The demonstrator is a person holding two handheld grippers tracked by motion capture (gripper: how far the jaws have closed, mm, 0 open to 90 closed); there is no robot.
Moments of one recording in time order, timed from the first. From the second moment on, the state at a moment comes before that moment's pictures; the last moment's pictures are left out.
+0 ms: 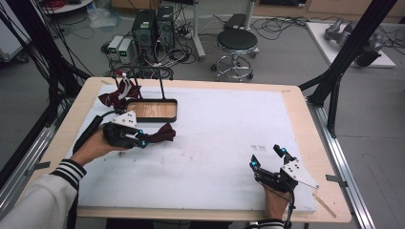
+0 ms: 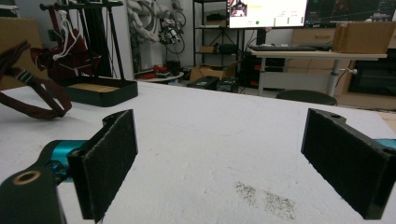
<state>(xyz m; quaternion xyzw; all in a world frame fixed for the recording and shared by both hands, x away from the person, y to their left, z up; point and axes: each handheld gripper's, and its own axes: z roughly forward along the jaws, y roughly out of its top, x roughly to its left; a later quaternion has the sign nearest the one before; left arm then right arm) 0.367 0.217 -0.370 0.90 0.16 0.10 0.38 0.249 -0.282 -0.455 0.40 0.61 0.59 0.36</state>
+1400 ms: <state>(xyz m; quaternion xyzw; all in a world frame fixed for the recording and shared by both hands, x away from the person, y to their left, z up) 0.382 0.239 -0.329 0.79 0.25 0.20 0.53 0.249 -0.282 -0.454 0.39 0.61 0.59 0.37</state>
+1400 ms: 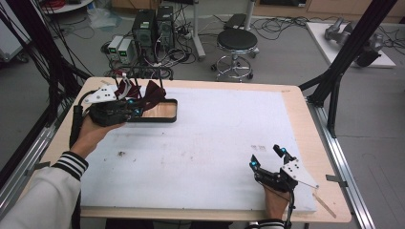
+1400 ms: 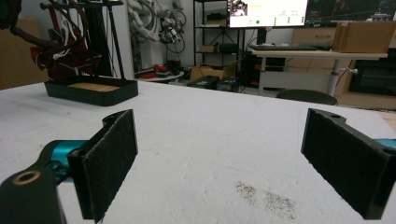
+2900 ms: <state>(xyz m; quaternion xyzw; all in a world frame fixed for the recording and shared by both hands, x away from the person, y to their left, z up) 0.426 0.212 -0.338 0.70 0.35 0.26 0.56 0.250 -0.283 -0.454 0.40 0.61 0.59 0.36</state>
